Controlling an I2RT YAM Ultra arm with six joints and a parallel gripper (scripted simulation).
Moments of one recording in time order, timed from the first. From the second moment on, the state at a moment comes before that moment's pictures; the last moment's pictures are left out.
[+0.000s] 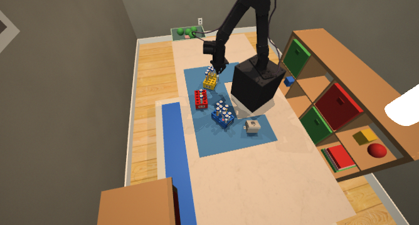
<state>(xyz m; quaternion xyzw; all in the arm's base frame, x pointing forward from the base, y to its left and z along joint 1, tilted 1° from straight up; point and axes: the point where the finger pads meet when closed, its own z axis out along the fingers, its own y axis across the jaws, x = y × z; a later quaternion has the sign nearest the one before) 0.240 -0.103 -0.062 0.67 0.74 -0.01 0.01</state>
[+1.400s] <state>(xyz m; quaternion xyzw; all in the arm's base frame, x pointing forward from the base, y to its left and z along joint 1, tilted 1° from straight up) 0.281 -0.151 -0.059 0.66 0.75 0.00 0.02</state>
